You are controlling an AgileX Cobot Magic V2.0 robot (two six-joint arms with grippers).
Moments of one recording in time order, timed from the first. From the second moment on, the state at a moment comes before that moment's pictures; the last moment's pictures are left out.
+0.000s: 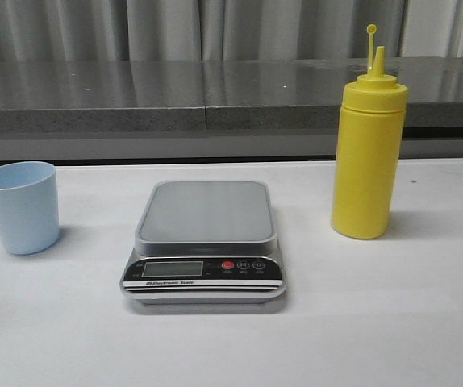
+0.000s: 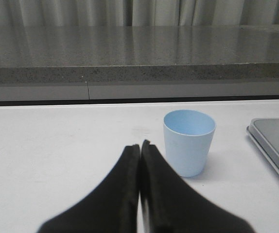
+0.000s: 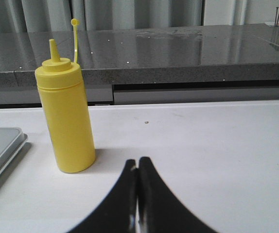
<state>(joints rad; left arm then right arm) -0.02 -0.01 0.00 -0.05 0.17 0.02 0.04 -0.01 0.03 -0.03 0.10 0.11</state>
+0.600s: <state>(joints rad) -0.02 0.17 -0.29 -0.06 0.31 0.02 0.04 -0.01 0.03 -0.03 0.10 0.11</state>
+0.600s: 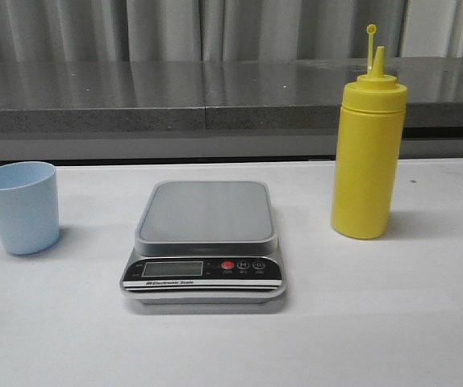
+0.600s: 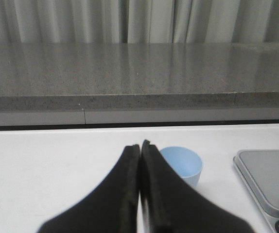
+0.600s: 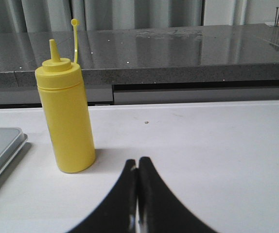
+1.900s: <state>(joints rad) -0.07 1.46 -1.05 -0.08 0.65 0.02 0.04 -0.01 0.03 -0.03 0.10 0.11</state>
